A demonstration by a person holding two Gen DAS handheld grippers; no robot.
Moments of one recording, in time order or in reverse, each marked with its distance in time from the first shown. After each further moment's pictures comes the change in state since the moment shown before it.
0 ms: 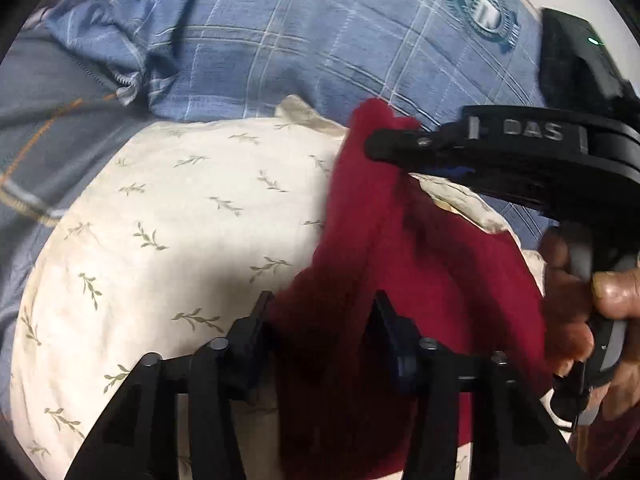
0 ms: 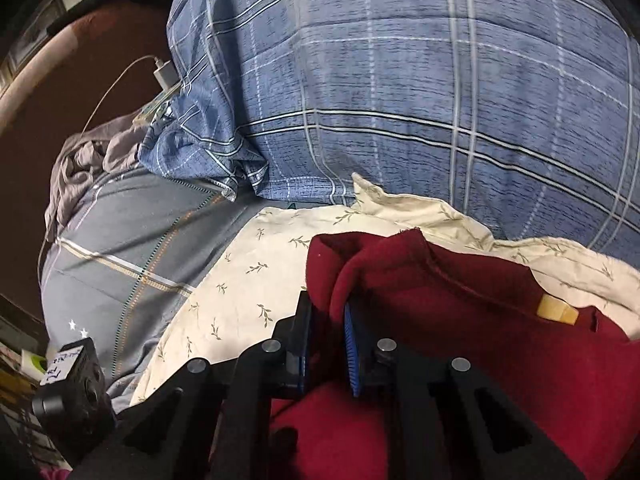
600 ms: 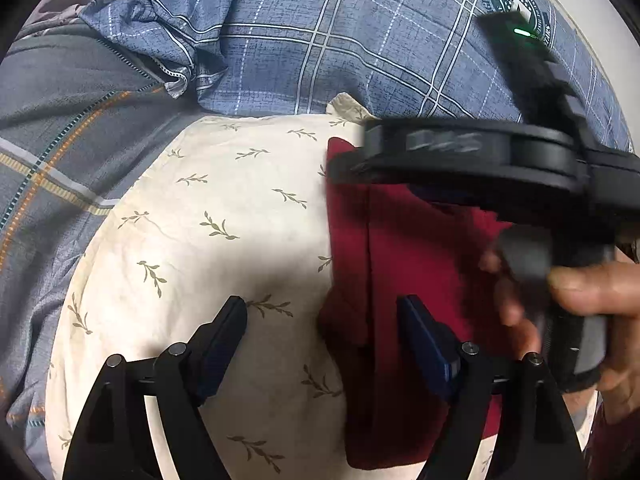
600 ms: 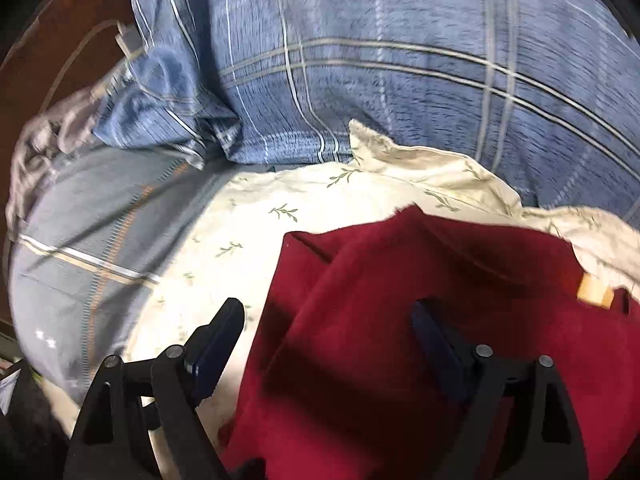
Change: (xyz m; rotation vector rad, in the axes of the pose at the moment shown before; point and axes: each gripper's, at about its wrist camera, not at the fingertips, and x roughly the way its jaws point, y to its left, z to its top) left arm -0.006 0.017 0.000 -0.051 0.035 0.124; right arm 0.075 0.017 0.007 -0.024 0.138 -0.155
